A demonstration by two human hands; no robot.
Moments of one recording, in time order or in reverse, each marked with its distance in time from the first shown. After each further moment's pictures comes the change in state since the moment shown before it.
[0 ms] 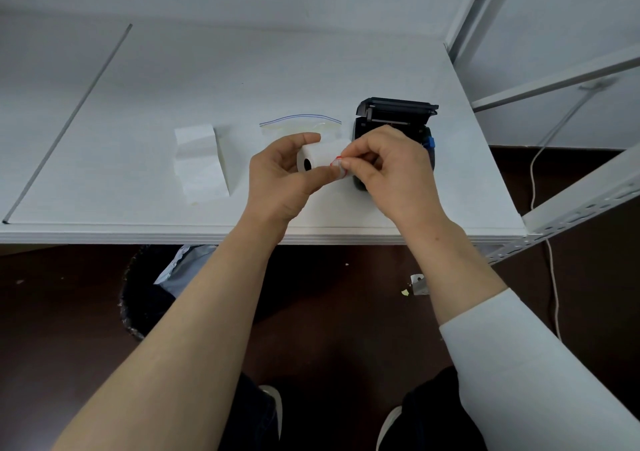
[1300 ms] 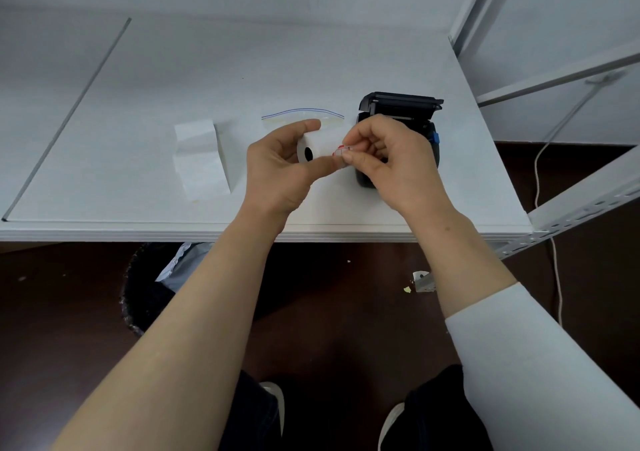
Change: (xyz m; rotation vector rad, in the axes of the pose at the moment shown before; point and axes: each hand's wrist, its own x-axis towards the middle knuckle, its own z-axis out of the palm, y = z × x) left_hand 0.008 -0.001 -0.003 0.002 0.010 0.060; right_hand 0.005 0.002 -0.002 0.128 -0.066 0.021
